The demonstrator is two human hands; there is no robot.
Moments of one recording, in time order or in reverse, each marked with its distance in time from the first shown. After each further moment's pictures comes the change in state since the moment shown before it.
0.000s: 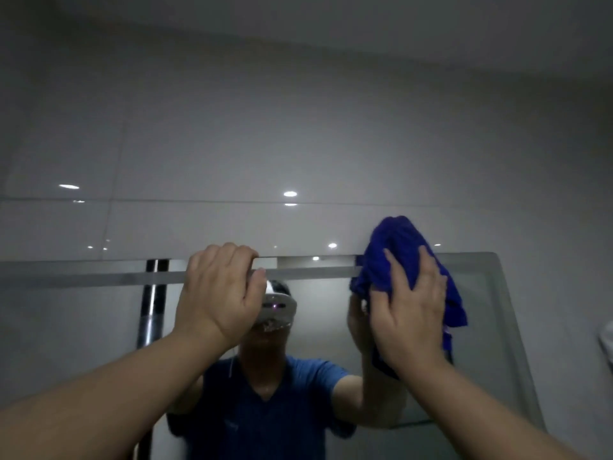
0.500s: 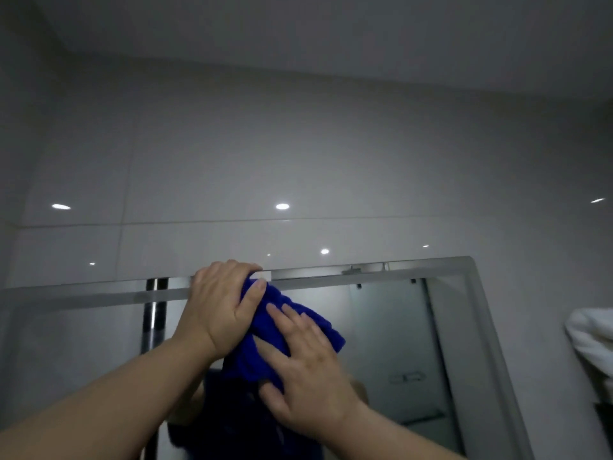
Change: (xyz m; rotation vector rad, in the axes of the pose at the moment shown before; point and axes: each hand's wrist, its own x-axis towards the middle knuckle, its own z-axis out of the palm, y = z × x) left_hand 0.001 -0.012 -0.024 -0.239 -0.110 0.073; right_hand -0.081 -0.086 0.026 -0.025 -0.387 -0.640
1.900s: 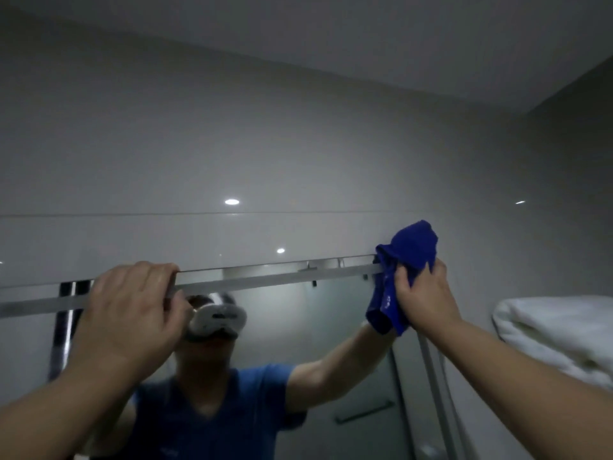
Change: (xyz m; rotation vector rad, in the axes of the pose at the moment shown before) left_hand -0.002 0.010 0.020 0.363 0.073 -0.040; right_hand -0.057 0.266 -0.104 0.115 0.290 0.928
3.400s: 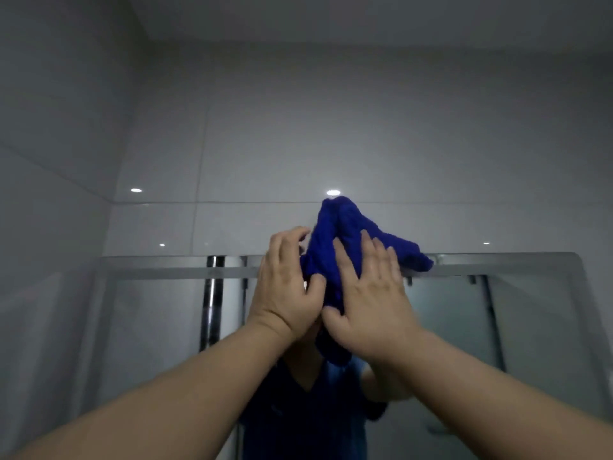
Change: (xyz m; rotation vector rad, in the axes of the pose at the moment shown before) left_hand -0.004 -0.004 -0.022 -0.604 0.137 -0.155; right_hand -0.146 -0.242 0.103 -0.244 -0.270 -0.702
